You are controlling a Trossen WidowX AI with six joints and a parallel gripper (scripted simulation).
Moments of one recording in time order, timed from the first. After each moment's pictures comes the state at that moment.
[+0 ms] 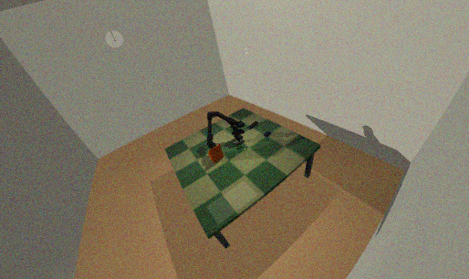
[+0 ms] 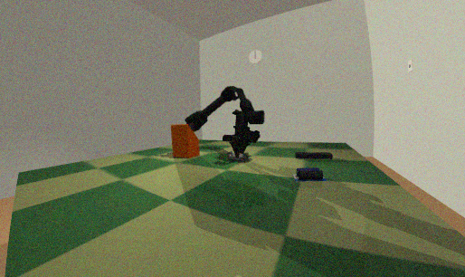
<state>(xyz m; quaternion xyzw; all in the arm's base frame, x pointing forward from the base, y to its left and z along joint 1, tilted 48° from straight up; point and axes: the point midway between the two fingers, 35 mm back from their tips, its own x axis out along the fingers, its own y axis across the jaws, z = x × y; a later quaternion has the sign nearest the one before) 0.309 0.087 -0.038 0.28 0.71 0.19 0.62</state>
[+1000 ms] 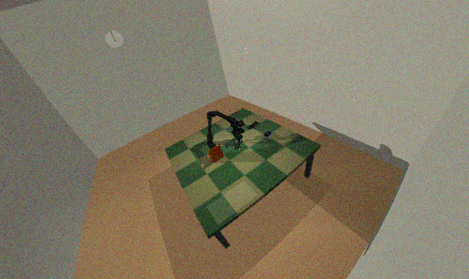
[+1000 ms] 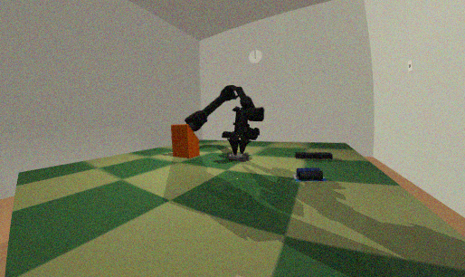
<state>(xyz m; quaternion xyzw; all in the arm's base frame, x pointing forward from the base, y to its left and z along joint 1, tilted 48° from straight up) 0.307 0.076 -0.029 0.28 0.71 0.19 0.61</state>
